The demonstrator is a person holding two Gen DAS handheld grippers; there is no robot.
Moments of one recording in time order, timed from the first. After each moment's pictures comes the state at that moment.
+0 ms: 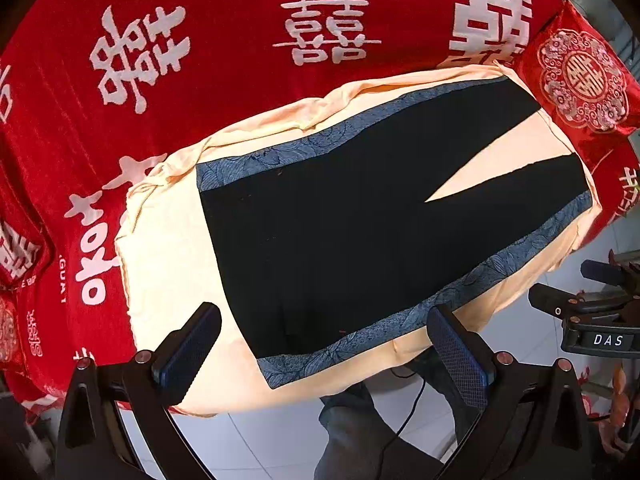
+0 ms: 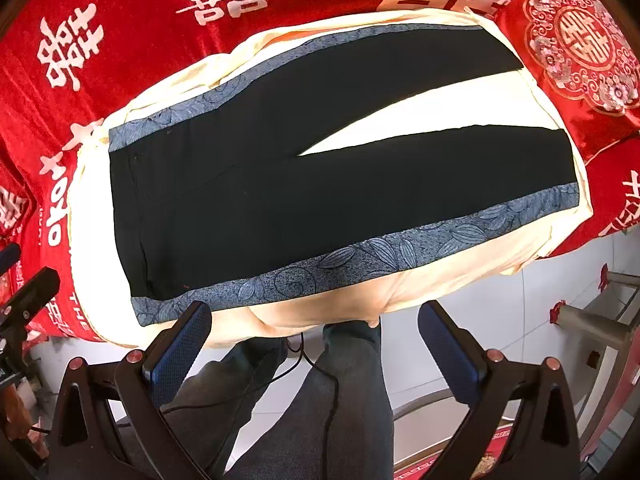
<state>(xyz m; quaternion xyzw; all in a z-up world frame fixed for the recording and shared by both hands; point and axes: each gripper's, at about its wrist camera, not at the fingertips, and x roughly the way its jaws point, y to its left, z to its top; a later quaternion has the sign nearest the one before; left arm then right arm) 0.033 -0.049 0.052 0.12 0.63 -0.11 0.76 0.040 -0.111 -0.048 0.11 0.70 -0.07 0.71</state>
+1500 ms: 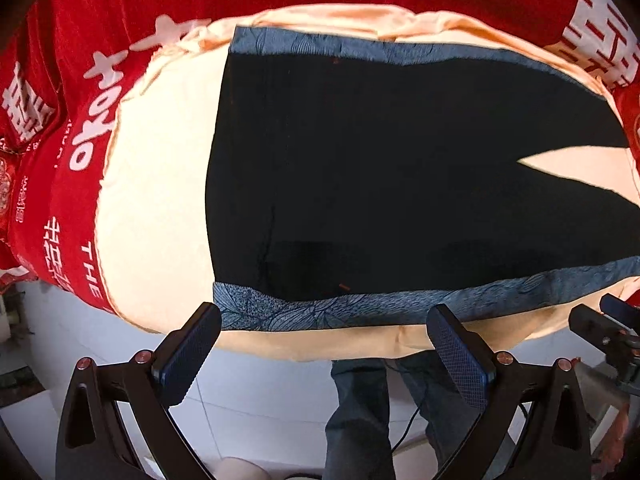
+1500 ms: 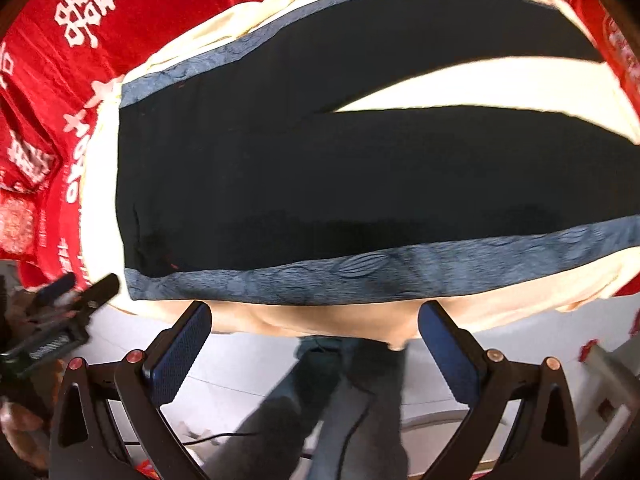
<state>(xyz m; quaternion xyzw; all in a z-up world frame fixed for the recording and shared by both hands) 0.002 -0.036 -0.069 0.02 0.70 0.04 0.71 0.045 -0.128 -0.143 0.14 0.72 0.06 0.68</state>
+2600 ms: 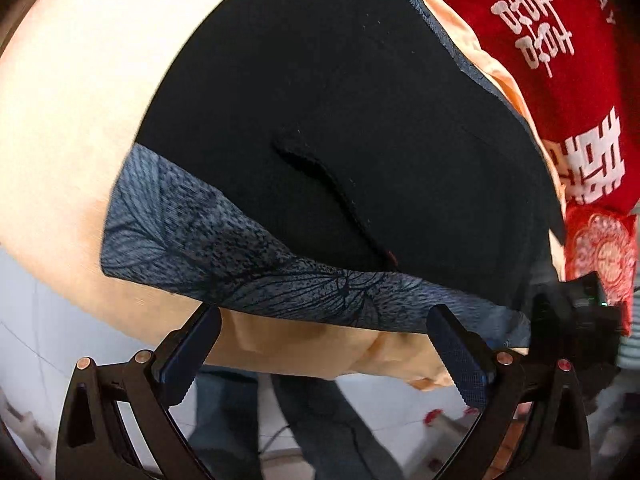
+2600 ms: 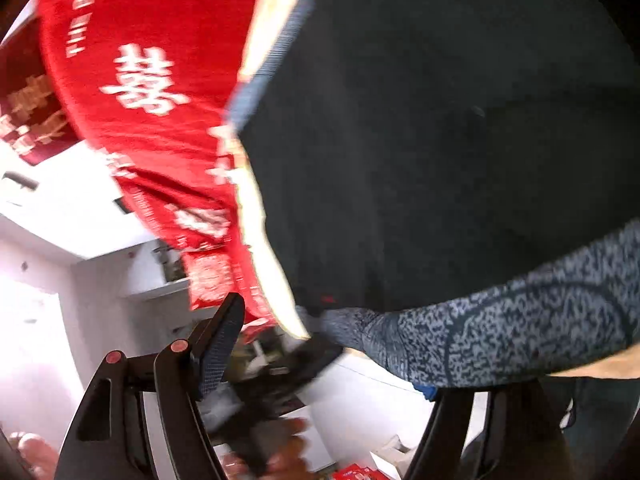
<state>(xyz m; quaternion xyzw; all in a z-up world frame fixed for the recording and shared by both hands) -0.050 0.038 -0.186 -0.31 0.66 -0.01 0.69 0.035 -0.064 -0.259 0.51 0.58 0.26 0.58</state>
